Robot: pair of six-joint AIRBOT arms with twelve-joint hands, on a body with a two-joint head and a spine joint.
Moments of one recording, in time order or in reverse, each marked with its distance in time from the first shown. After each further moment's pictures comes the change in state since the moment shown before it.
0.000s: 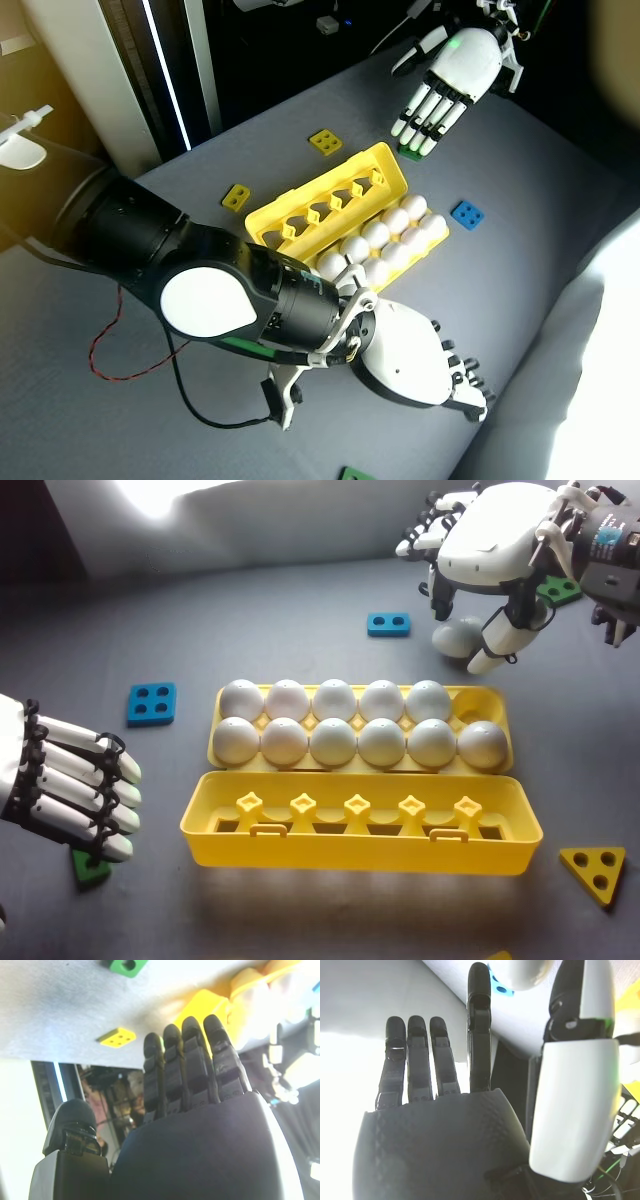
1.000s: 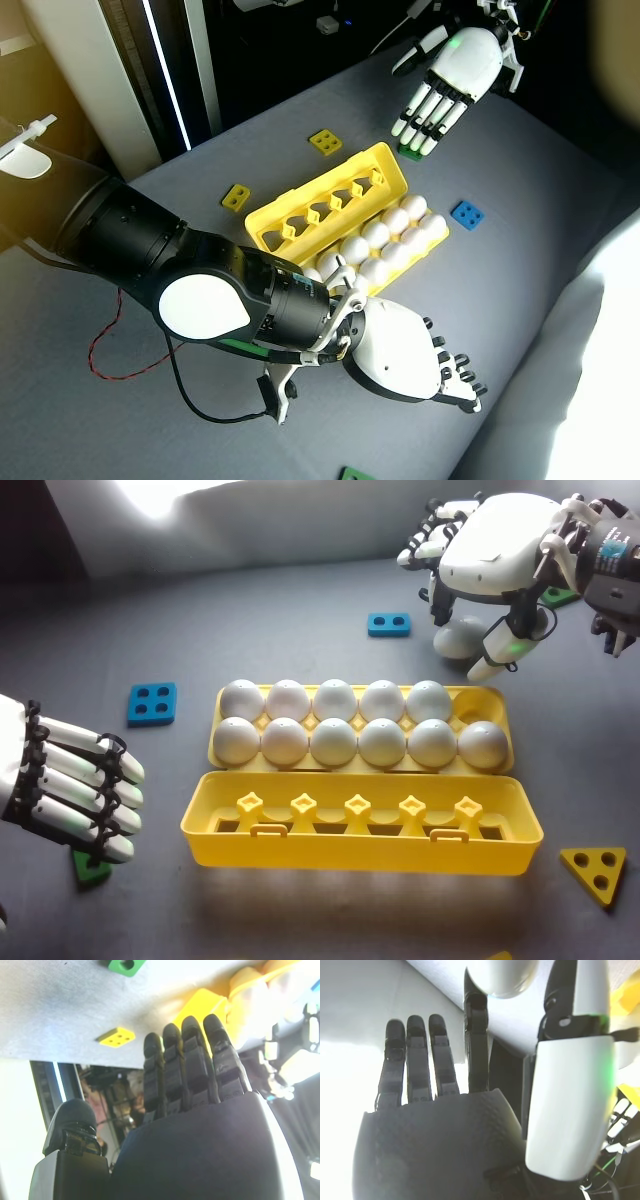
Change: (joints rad) left arm -0.001 0.000 -0.002 -0.001 -0.001 0.001; right arm -0.033 0.004 0.000 0.022 0.044 -0.013
